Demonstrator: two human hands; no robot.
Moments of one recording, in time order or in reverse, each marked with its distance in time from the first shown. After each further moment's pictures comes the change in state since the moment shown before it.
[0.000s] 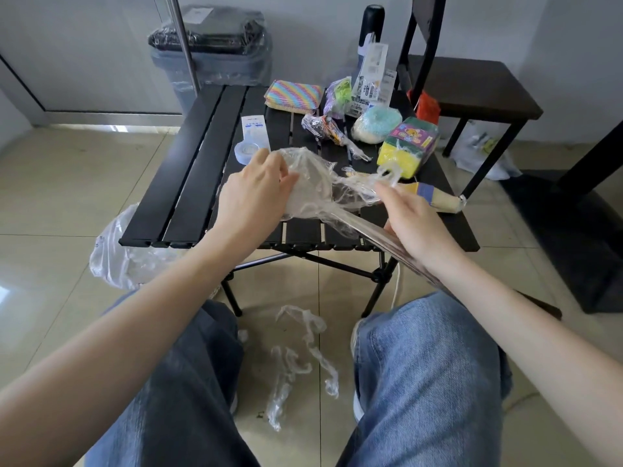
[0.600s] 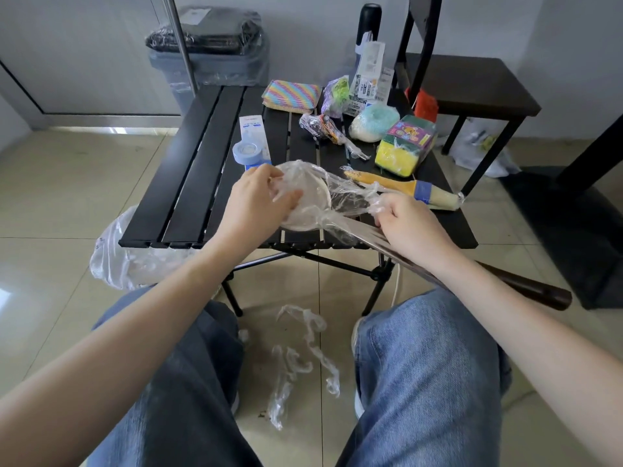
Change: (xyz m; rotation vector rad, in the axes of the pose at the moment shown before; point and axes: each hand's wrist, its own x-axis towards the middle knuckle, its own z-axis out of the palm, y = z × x) left_hand -0.006 -0.012 0.014 -0.328 -0.098 -0.151; right_hand 0.006 0.012 0.004 -0.385 0.008 -0.098
